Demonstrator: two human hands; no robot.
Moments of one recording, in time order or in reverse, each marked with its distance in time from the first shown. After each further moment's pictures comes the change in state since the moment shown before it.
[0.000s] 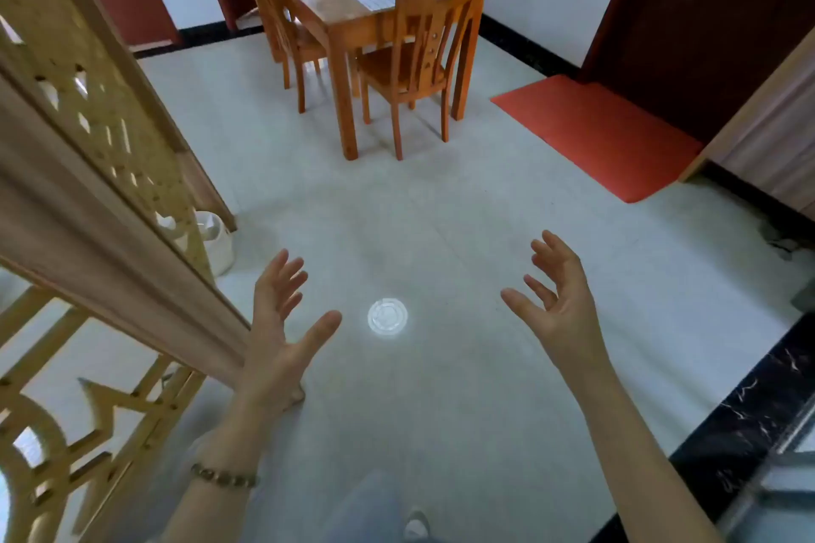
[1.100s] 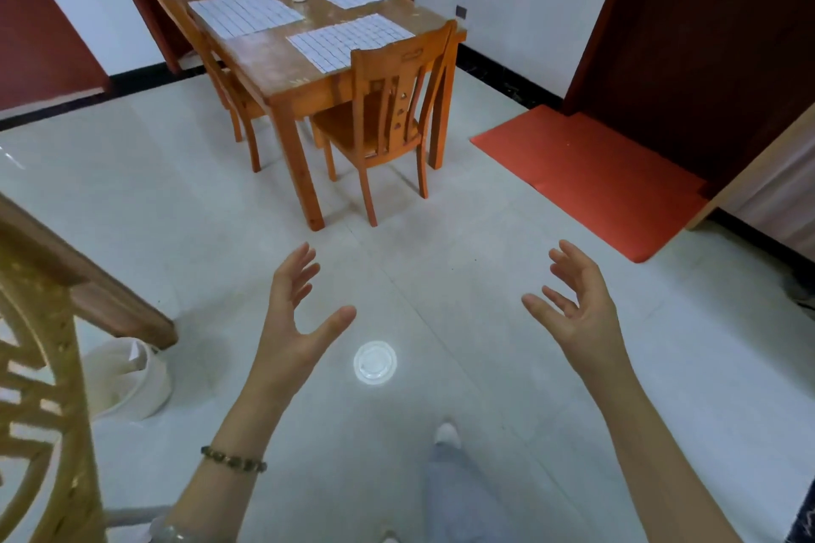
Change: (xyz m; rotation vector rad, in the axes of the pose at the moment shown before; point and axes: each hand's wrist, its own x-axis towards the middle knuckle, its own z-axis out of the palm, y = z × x) left_hand 0.466 -0.044 0.137 0.036 -0.150 0.047; right_hand 0.448 0.067 0.005 -0.084 0.113 0.053
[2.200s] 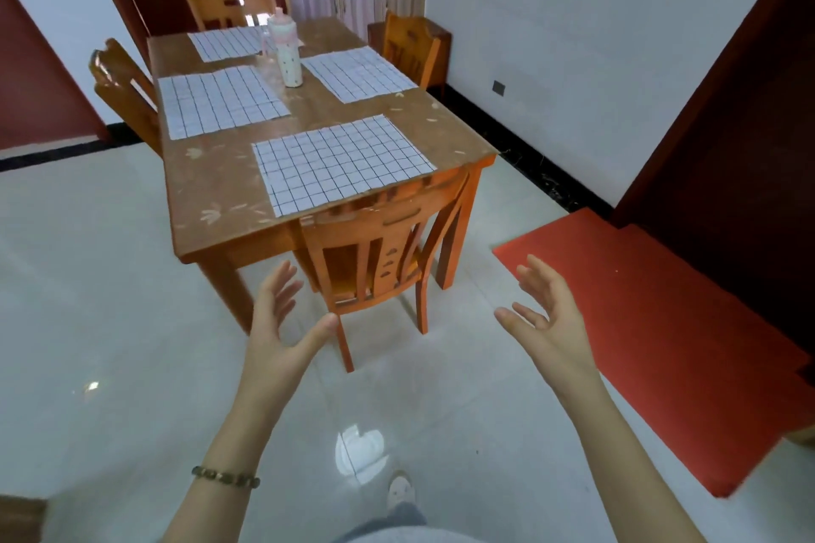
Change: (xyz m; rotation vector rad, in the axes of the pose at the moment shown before) left_hand 0.604 -0.091 0.156 0.037 0.262 -0.077; right_hand 0.664 0.064 0.071 0.010 -0.161 -0.041
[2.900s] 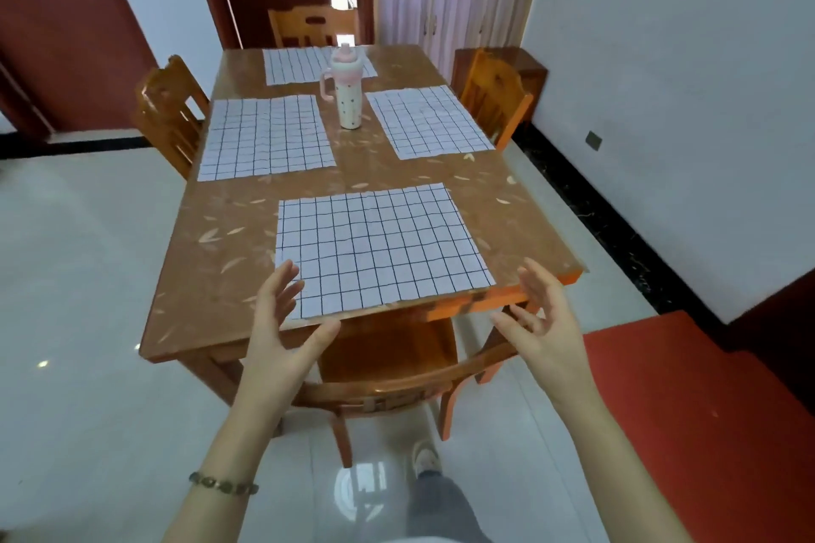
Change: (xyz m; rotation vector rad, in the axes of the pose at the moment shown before) left_hand 0.292 -0.042 0.066 -0.015 0.200 -0.042; right_hand 0.366 0.021 0.084 0.096 -0.261 -0.029
